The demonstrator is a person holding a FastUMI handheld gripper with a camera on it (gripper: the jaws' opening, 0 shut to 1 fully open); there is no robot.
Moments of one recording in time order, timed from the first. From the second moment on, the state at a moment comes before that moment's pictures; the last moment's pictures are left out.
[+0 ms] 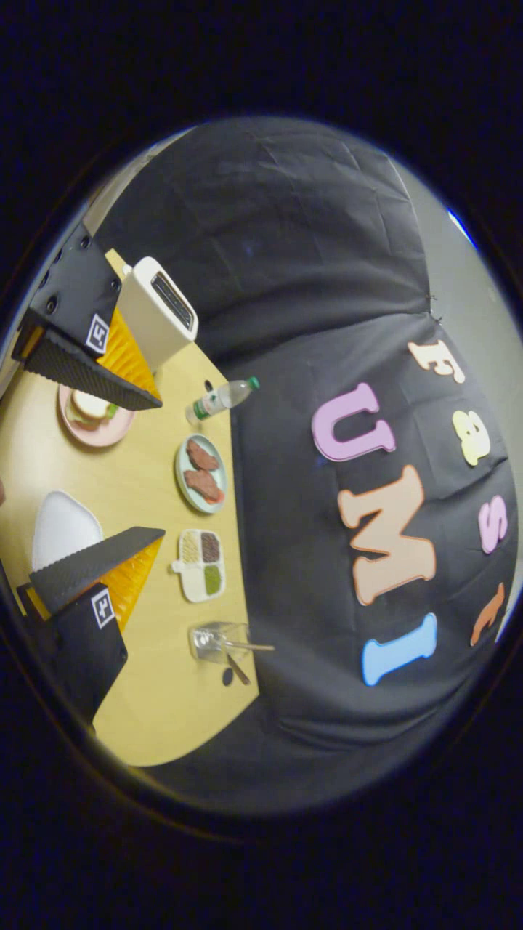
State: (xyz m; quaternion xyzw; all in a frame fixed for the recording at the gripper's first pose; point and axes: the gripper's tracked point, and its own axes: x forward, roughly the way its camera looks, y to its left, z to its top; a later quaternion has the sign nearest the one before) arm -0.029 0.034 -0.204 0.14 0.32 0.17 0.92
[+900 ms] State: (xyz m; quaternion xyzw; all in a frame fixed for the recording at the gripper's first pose) arm 0.011 -0.049 -0.104 0.05 0.11 0.05 0.99
